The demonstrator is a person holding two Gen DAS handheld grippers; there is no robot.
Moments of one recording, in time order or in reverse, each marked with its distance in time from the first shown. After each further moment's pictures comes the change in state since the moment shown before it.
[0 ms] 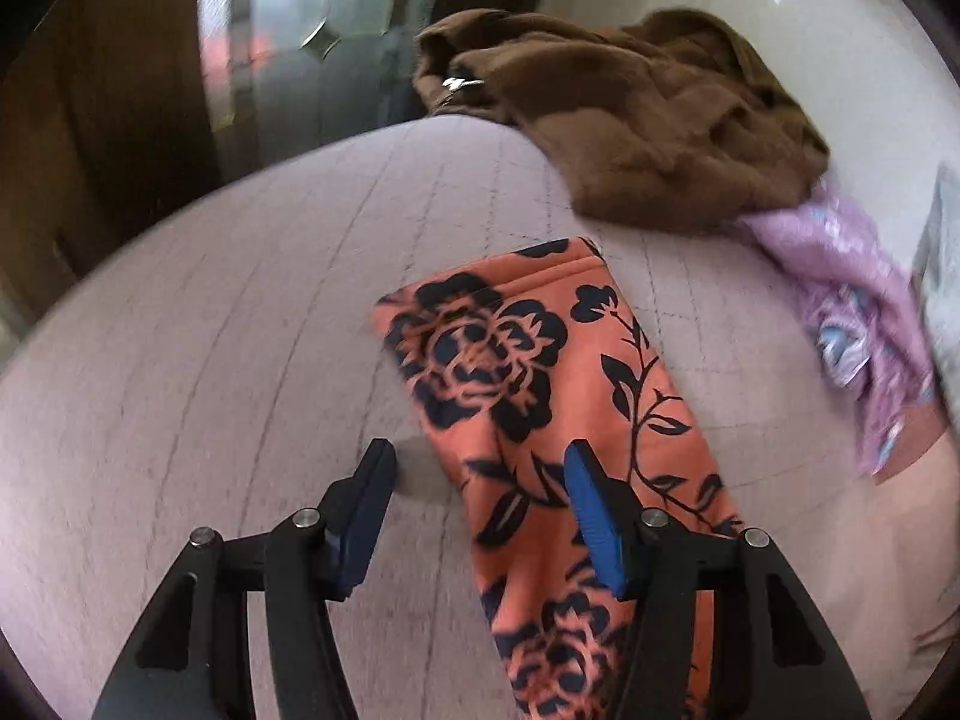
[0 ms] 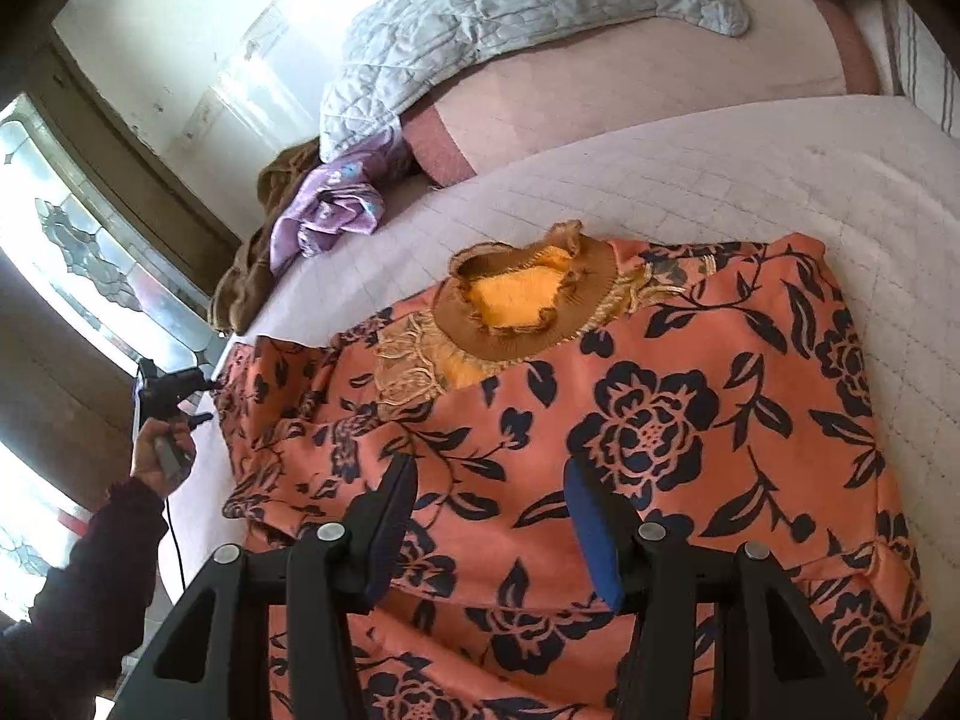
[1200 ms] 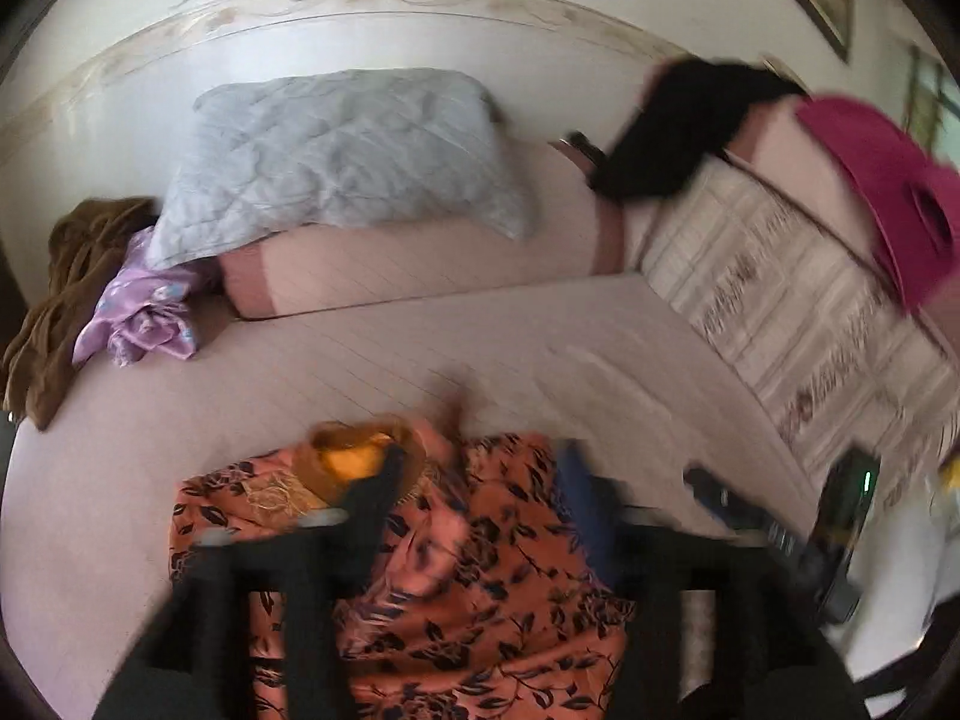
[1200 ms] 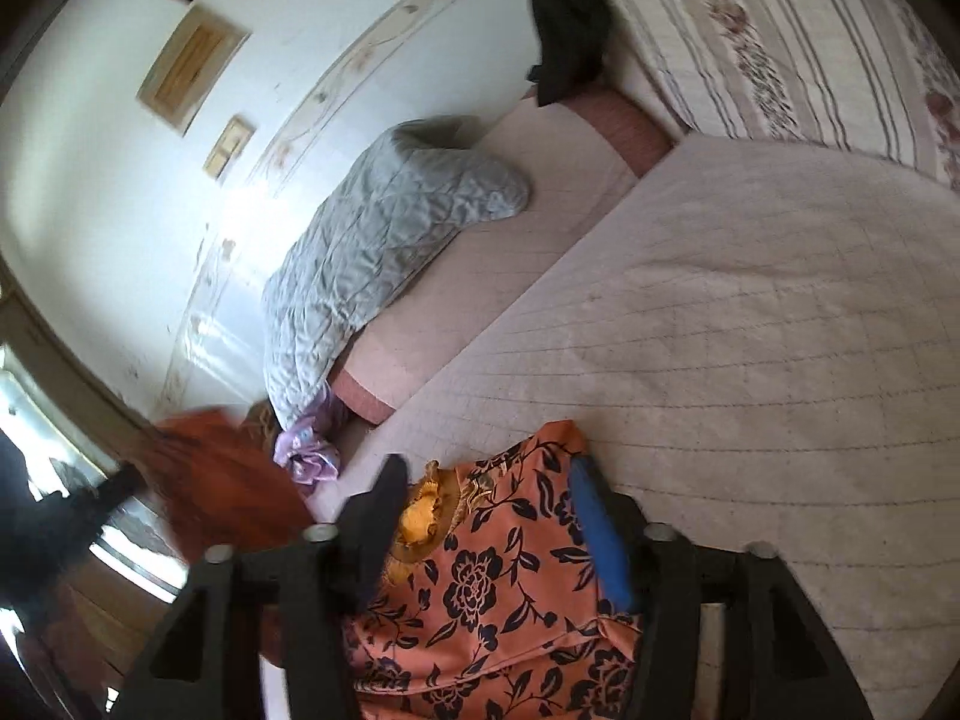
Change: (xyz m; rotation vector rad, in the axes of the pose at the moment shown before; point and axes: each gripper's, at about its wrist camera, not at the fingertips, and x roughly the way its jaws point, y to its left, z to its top) left arm -0.411 -0.347 -0.332 0.945 -0.051 -0.623; right arm -0.172 -0.135 0.015 0.394 -0.425 0.009
